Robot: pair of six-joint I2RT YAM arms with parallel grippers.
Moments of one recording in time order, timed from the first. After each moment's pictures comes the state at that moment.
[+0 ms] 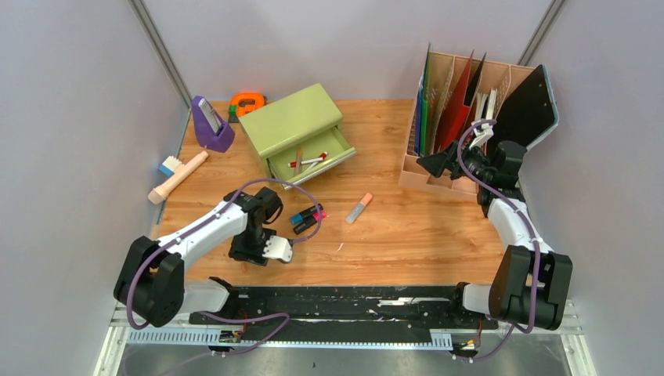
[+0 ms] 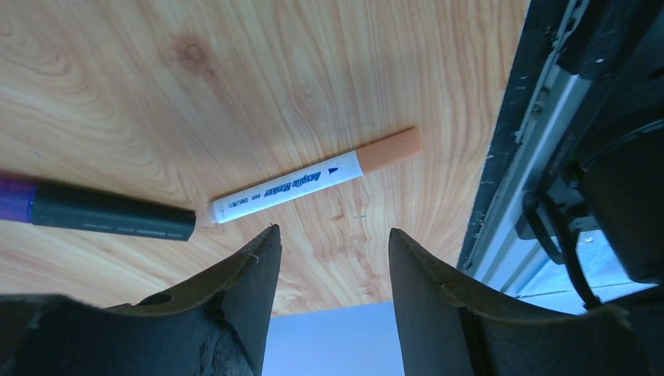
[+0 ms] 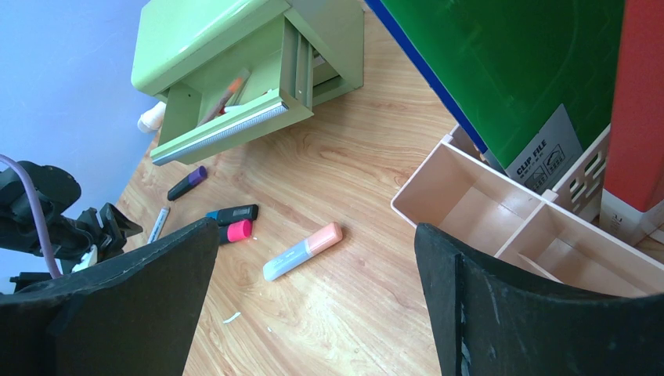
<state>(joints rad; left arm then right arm) -0.51 1.29 0.78 -1.17 -0.07 1.21 -0.21 1.29 0.77 0.25 -0.94 0.38</state>
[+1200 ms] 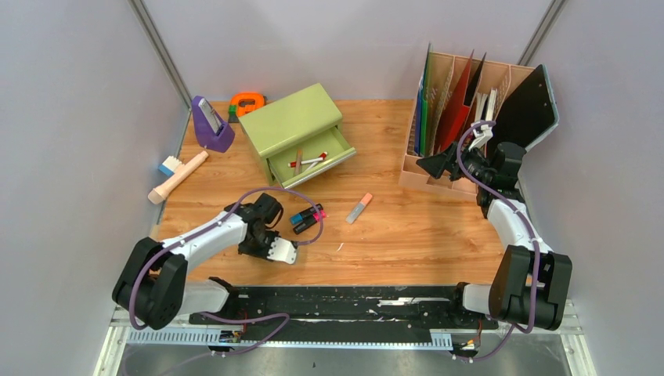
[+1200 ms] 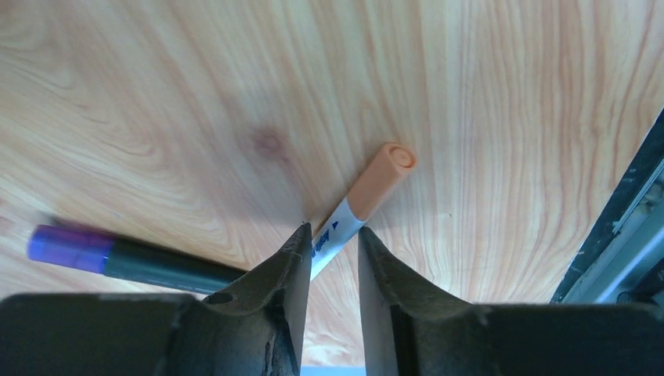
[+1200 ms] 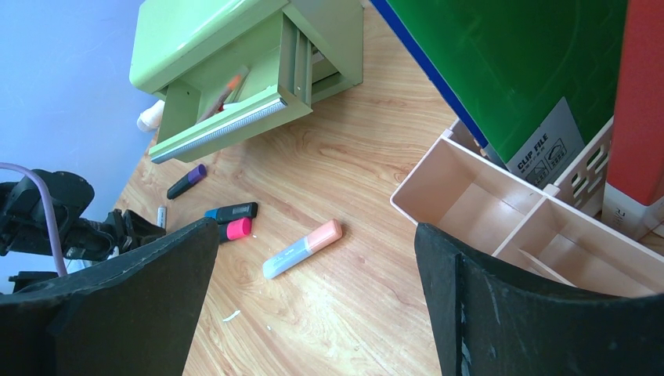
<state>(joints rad) -0.50 1.25 0.59 -0.84 -0.08 1.33 -0.21 1.29 0.75 0.26 -0.94 0.38</state>
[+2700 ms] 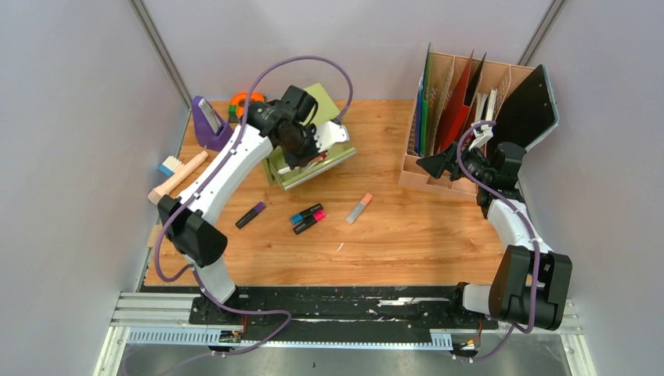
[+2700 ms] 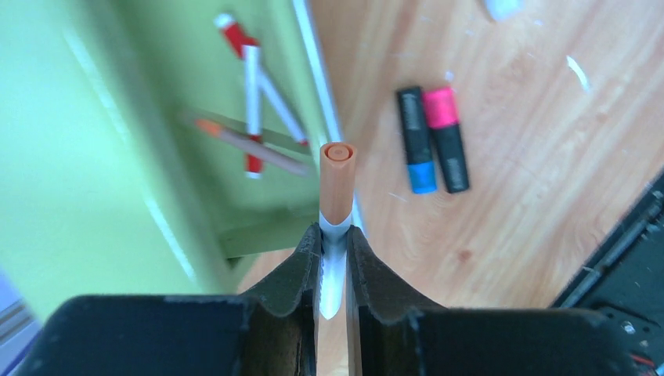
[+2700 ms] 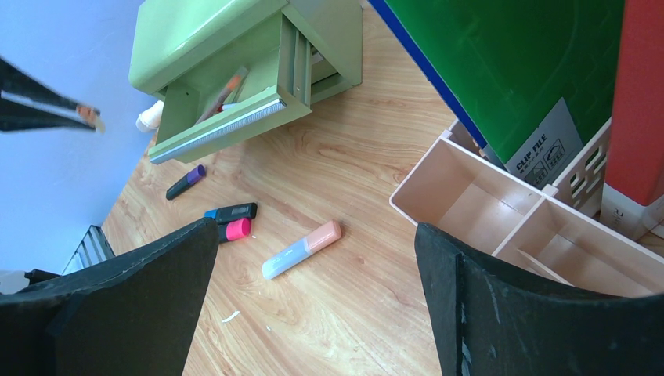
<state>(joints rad) -0.58 1.71 1.83 -1.24 0.16 0.72 -0.21 1.29 0.75 0.26 -0.93 0.38</state>
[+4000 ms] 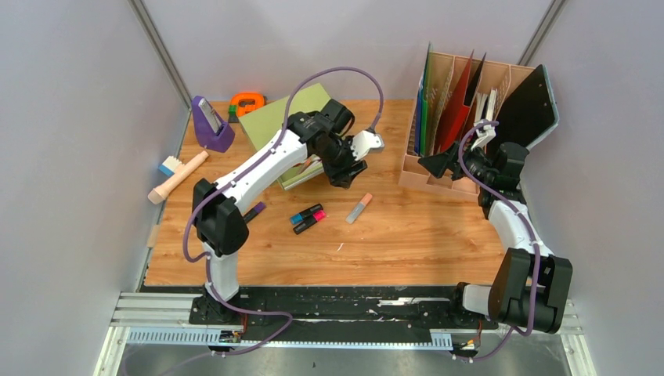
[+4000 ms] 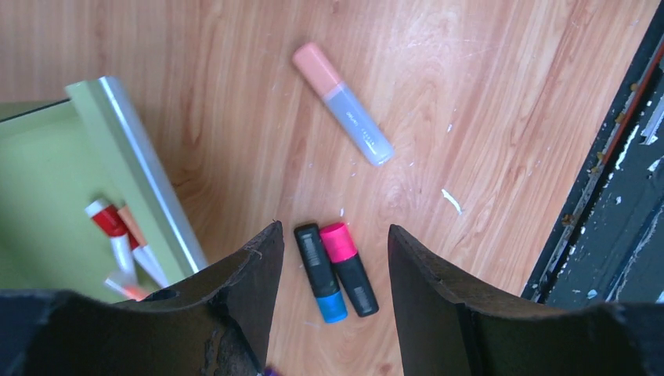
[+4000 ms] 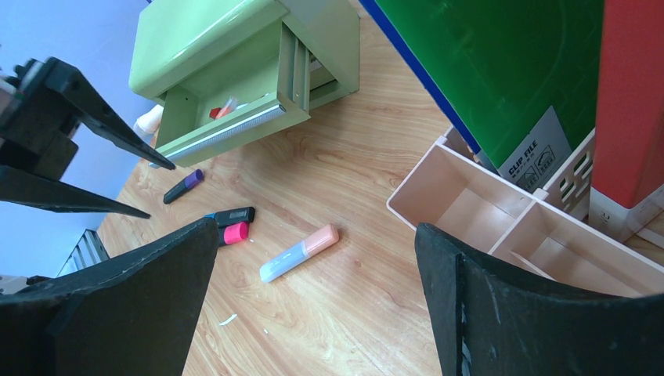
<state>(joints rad) -0.70 1.90 1.91 -1.08 0.34 0.51 -0.22 1.27 0.75 0.27 -0.93 0.38</state>
